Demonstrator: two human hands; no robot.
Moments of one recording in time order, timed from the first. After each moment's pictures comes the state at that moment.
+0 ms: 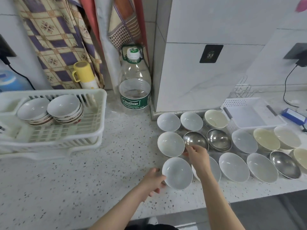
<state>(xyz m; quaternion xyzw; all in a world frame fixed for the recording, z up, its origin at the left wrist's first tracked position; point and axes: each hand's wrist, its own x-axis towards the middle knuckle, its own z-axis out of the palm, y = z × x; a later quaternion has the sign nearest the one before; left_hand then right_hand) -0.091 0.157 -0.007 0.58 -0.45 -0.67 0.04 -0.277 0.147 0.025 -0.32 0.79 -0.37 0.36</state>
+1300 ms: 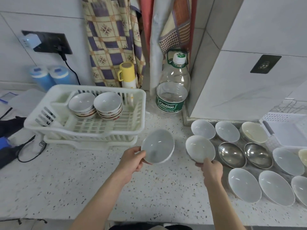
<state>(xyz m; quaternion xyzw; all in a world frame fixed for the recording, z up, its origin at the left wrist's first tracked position) 0.083 0.108 0.041 0.60 -0.38 -0.63 0.33 -0.186 0.122 -0.001 -0.16 0.82 -0.41 0.38</state>
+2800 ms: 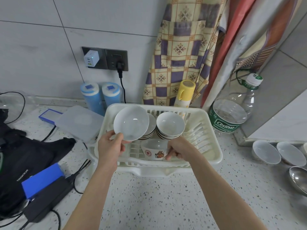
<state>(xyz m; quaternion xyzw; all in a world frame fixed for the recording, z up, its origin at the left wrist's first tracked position) 0.386 -0.014 0.069 0.62 -0.29 -0.46 0.56 0.162 -0.052 0.062 -0.41 0.72 -0.14 0.55</state>
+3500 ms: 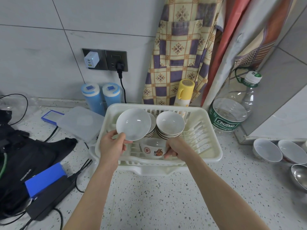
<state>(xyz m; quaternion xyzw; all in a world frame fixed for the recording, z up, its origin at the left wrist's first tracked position) 0.383 -0.016 0.065 0.64 -0.30 -0.47 0.53 0.168 -0.059 0.049 -0.38 0.74 -0.12 0.54</state>
